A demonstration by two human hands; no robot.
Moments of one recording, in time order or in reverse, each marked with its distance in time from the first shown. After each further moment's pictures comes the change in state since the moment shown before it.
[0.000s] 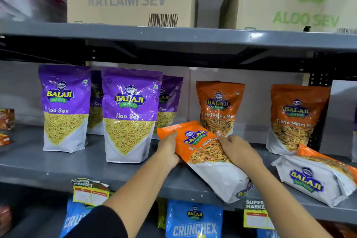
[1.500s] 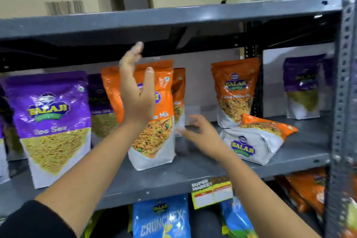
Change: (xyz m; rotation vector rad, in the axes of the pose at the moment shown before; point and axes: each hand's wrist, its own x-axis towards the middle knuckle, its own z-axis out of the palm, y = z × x) left_hand -0.086 0.007 0.144 0.407 0.109 1.699; right_hand 0.016 0.095 -0.059 0.552 -0.155 -0.357
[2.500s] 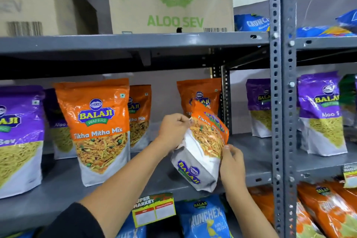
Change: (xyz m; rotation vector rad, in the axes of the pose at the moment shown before) left_hand -0.164 0.006 0.128 0.006 -0.855 -0.935; right_hand -0.124 0.118 -0.049 0.388 0.794 0.599
